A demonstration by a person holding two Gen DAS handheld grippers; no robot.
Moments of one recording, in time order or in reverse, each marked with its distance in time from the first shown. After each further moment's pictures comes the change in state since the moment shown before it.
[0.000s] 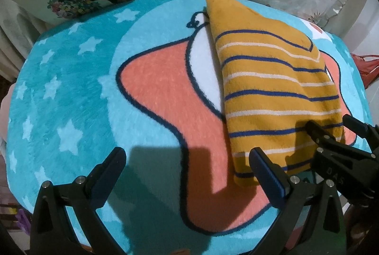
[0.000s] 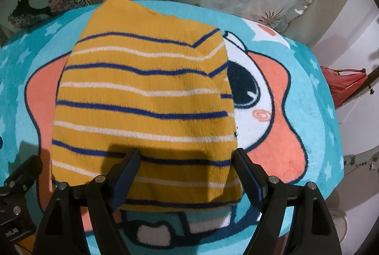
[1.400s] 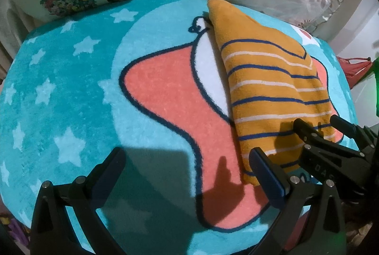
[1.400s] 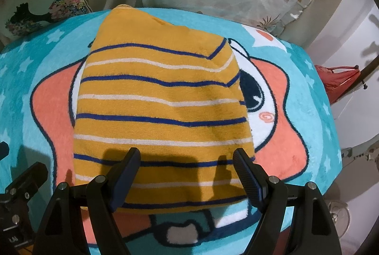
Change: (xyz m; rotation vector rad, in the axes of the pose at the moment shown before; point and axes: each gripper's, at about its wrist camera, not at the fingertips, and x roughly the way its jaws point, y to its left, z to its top) left arm 0.001 0.035 0.004 0.015 -0.007 -0.115; right arm -0.013 0.031 0.006 0.039 -0.009 -0.031
